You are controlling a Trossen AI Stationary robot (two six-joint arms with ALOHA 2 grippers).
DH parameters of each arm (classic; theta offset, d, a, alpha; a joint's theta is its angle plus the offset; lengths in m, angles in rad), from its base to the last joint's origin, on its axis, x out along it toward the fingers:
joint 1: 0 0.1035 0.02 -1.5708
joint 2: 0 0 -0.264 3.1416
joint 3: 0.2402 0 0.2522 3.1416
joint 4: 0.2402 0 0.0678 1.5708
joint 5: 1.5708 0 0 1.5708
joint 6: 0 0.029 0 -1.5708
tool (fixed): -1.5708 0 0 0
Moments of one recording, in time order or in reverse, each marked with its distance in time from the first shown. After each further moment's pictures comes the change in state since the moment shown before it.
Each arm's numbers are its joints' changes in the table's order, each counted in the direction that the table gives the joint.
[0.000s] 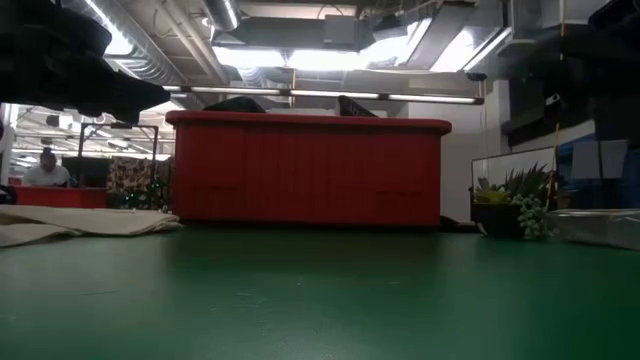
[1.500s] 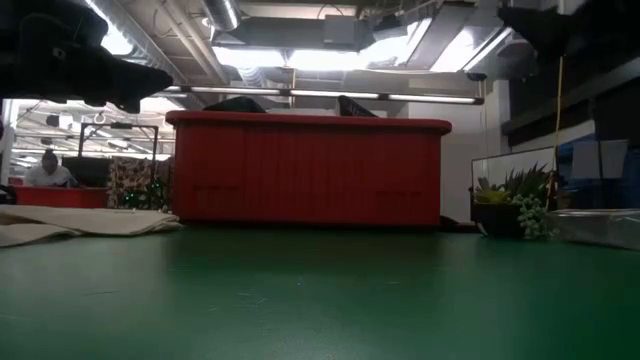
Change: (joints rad) left arm 0.000 0.000 0.000 -0.086 0.022 0.030; right arm -0.001 0.292 0.212 -0.255 -0.243 -0.117
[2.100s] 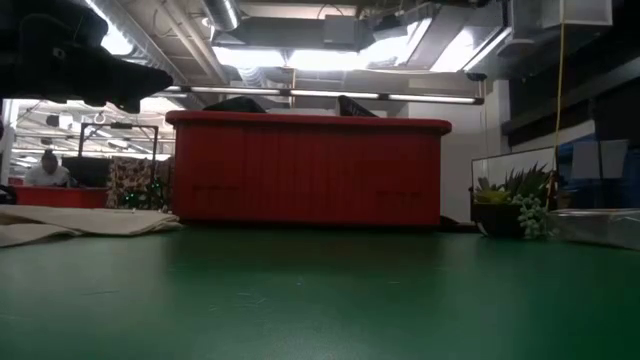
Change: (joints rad) left arm 0.000 0.000 0.000 0.001 0.000 0.000; right arm -0.219 0.739 0.583 0.023 -0.316 -0.362
